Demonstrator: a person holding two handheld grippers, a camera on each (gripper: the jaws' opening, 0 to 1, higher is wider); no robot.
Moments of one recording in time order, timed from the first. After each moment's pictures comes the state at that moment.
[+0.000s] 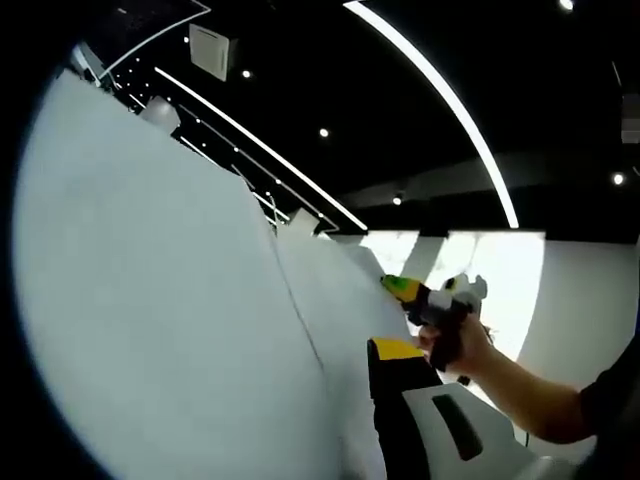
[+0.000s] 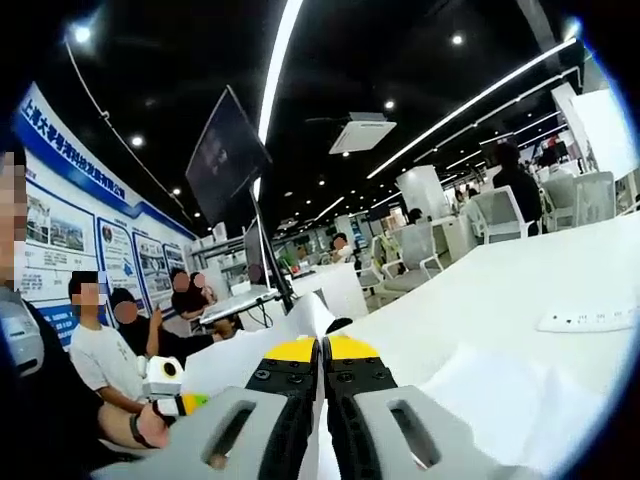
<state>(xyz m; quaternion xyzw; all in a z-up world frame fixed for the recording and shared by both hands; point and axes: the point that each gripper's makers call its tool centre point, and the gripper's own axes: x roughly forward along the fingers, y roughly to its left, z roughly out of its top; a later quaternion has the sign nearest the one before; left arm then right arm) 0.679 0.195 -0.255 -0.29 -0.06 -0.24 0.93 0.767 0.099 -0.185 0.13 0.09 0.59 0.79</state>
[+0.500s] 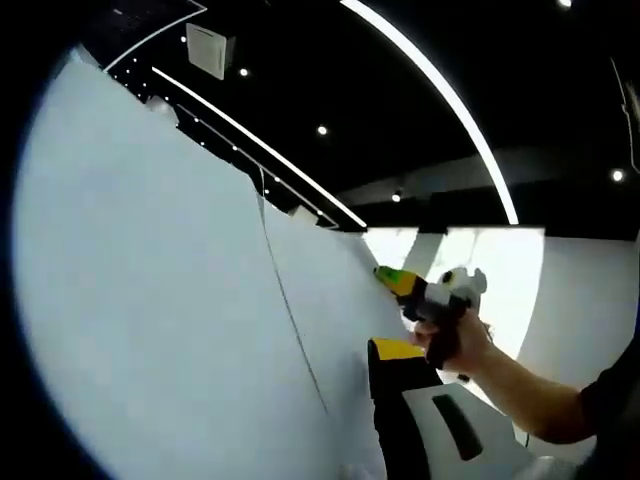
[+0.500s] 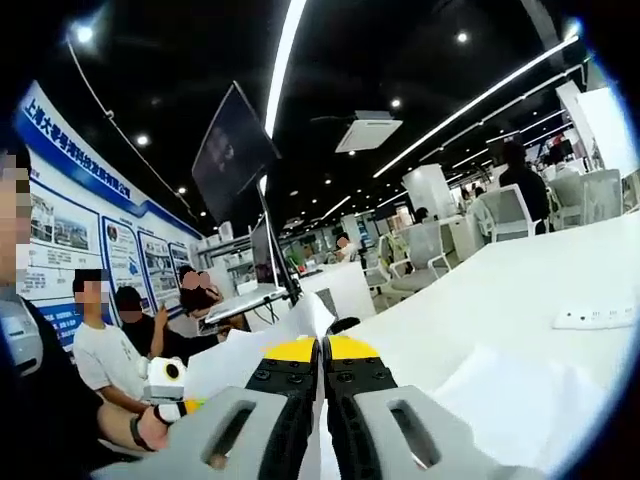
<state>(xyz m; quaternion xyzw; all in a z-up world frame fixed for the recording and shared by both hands) 0.679 0.192 -0.255 -0.29 -0.06 -0.24 0.93 0.759 0.119 -0.188 0.13 0.08 0.60 0.78</state>
